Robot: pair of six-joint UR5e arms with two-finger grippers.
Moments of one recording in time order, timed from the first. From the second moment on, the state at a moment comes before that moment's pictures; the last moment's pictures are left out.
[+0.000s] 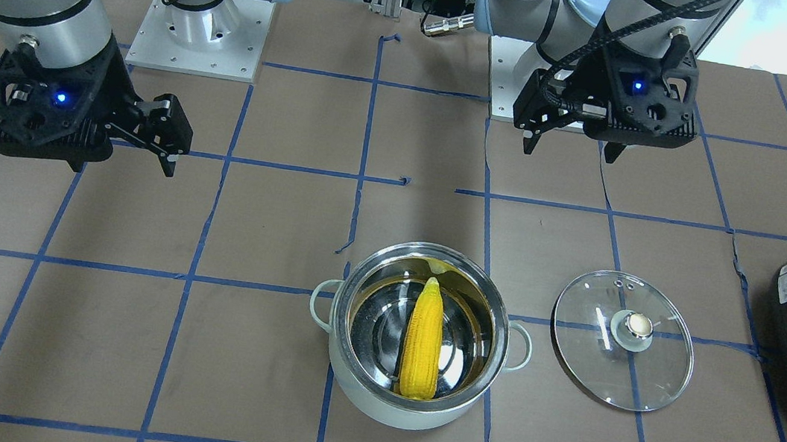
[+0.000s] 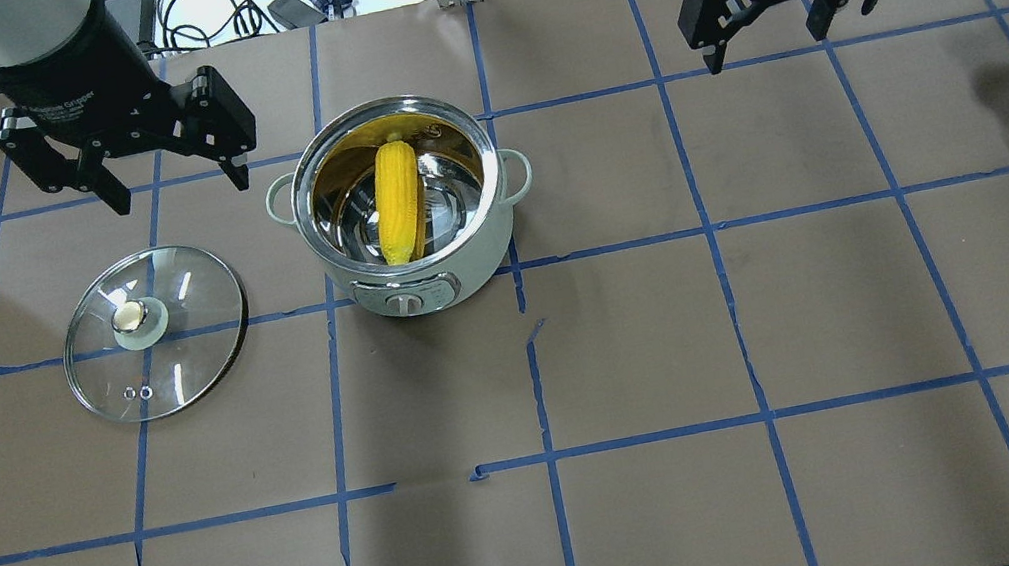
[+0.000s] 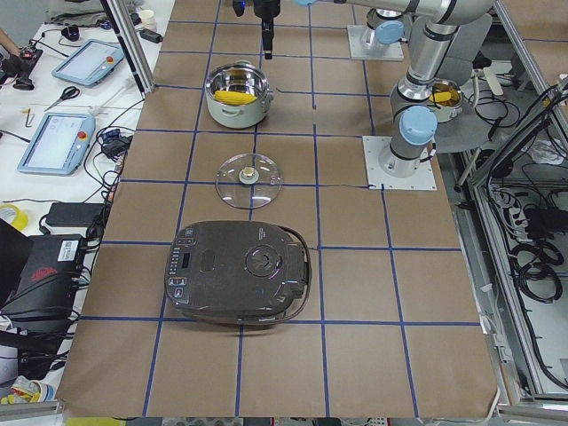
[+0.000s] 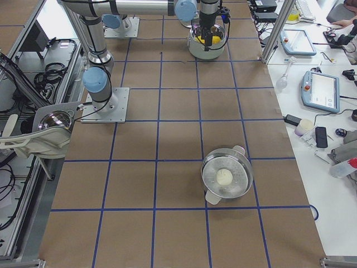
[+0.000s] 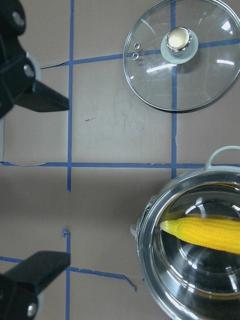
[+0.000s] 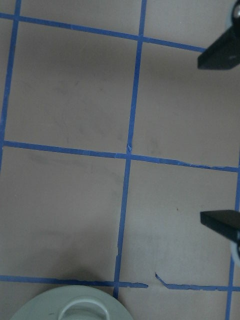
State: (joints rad) left arm -1.62 -1.60 -1.44 -1.69 1.60 -0.08; right arm 1.56 -1.47 1.49 -1.62 -1.60 -0.12
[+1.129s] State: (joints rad) left arm -1.62 -1.59 -1.45 -1.67 1.60 -0.08; right arm 1.56 -1.52 1.54 -1.63 -1.59 -0.12
